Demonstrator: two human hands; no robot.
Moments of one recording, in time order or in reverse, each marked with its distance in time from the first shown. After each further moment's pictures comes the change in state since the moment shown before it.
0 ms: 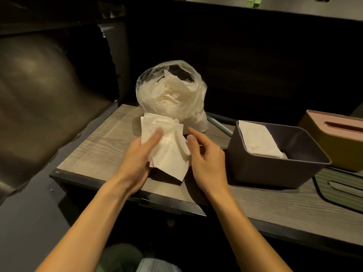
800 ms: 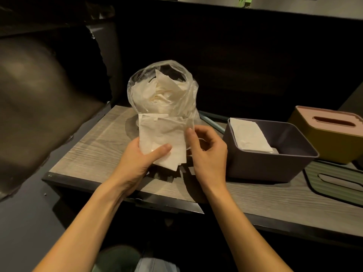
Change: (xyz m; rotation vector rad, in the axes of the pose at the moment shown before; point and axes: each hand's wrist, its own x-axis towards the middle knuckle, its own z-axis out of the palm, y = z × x) left_hand -0.002 -0.004 0.000 0.169 -0.084 0.090; right_hand 0.000 -0.004 -0.007 0.270 0.167 -0.106
